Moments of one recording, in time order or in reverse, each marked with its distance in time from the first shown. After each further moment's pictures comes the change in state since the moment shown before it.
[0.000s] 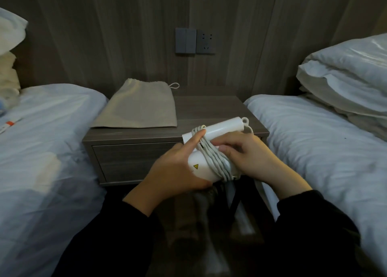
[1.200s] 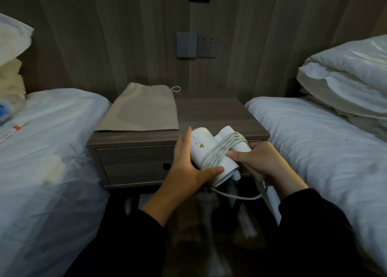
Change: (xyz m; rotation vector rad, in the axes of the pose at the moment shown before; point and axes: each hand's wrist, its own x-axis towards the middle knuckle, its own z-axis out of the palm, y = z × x) left_hand 0.003 0.015 0.019 -0.506 0.097 -0.231; right_hand -0.004 0.020 -0.004 0.250 0.077 0.606
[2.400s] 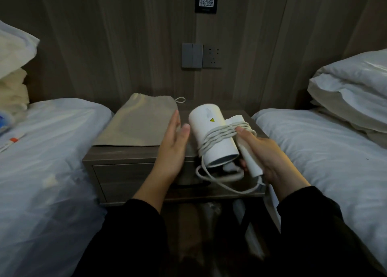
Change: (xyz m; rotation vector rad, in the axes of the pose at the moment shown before) left_hand 0.071 0.014 -0.032 -0.201 0.230 0.008; right_hand 0.051 -0.028 0.001 0.499 0.037 0.119
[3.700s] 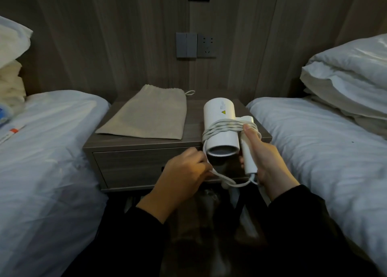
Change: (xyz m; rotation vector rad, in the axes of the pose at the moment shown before) left_hand -0.058 -0.029 0.009 0.921 -0.242 0.811; right_hand -0.023 0.031 -0.010 0.224 0.114 0.114
